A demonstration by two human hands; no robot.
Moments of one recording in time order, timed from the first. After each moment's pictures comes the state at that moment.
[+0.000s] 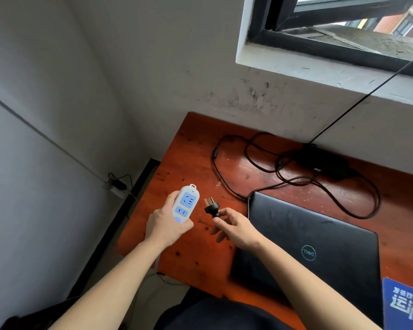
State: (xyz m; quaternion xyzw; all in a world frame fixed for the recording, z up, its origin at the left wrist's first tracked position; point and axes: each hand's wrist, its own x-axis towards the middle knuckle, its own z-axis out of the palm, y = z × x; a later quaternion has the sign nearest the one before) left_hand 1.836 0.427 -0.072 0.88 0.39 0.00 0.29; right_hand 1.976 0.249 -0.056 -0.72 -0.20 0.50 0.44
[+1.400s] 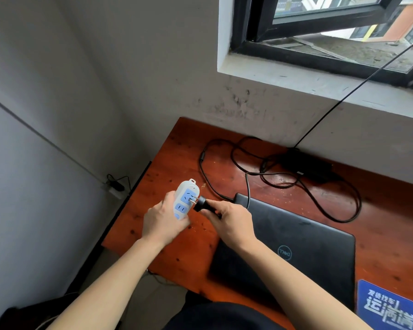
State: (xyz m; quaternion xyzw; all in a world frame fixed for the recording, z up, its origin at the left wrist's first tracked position) left_hand 1.868 0.374 -0.040 0.91 0.37 0.07 0.16; right_hand 1.993 0.216 -0.016 -0.85 -0.39 0.09 0.33
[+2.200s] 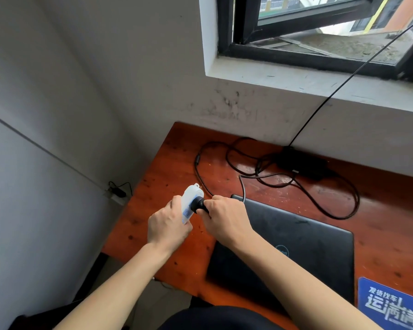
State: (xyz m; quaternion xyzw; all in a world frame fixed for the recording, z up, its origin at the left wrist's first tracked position) left_hand 1.889 0.336 -0.007 0.94 0.32 0.06 0.06; right_hand 2.008 0.216 0.021 -0.86 -0.47 0.10 0.17
